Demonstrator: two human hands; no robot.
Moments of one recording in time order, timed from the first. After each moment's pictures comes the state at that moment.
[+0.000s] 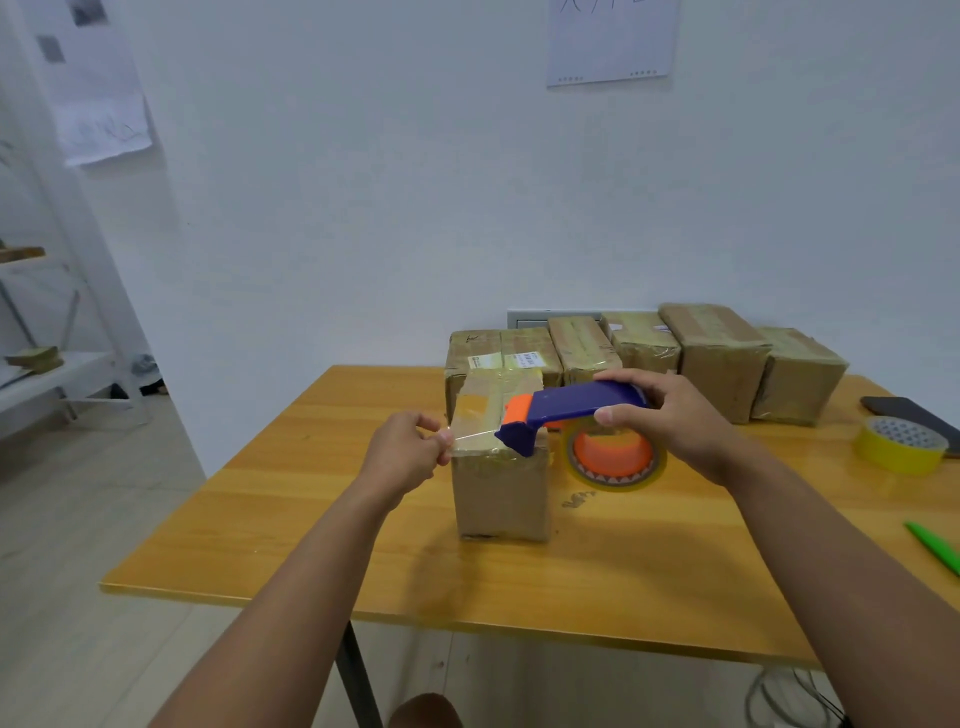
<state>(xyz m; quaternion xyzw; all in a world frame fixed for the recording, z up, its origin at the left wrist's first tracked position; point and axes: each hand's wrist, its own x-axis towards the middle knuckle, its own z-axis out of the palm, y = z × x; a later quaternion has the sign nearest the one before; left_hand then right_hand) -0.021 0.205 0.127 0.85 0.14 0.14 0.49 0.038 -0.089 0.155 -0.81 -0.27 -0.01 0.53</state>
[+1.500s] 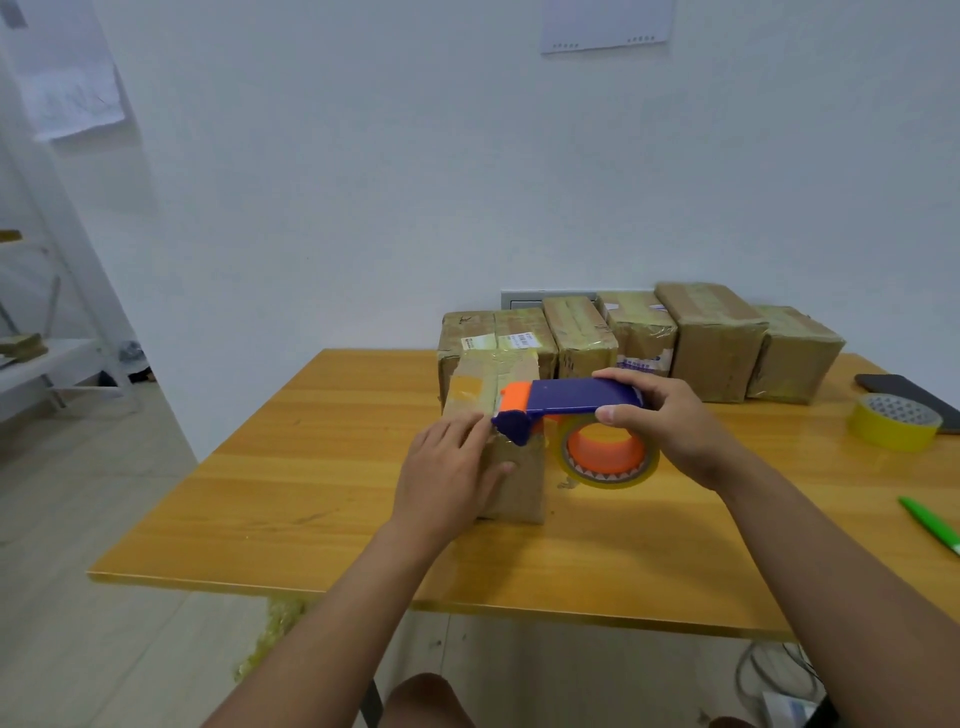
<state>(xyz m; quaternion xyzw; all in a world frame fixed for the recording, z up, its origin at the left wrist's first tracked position) -0.022 0.173 0.062 0.93 -0.10 0.36 0.06 0.034 -0.088 0.127 -0.78 -0.25 0.00 0.57</state>
